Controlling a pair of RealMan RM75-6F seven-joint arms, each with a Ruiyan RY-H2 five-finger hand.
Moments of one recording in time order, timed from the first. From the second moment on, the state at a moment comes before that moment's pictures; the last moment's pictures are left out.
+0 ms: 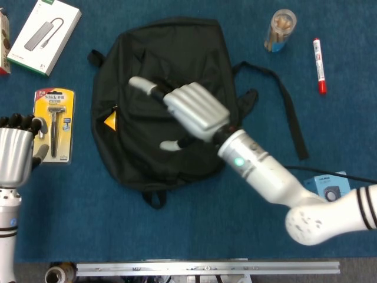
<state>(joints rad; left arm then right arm) -0.18 -1.48 -0.04 -1.36 1.58 1.61 0.29 1.04 -1.61 0.33 -1.89 -0.78 1.04 -0.49</state>
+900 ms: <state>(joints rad) -0.13 -1.39 -0.06 -1.29 1.59 1.66 0.08 0.44 -1.18 -0.02 -1.86 -1.19 1.50 -0.29</state>
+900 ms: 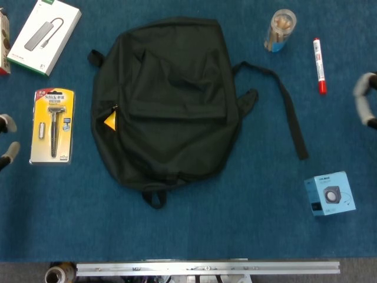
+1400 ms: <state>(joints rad) -0.11 -1.31 0.00 -1.29 1.62 1.63 0.03 0.28 -1.12 -0.05 -1.66 -1.26 1.51 -0.17</state>
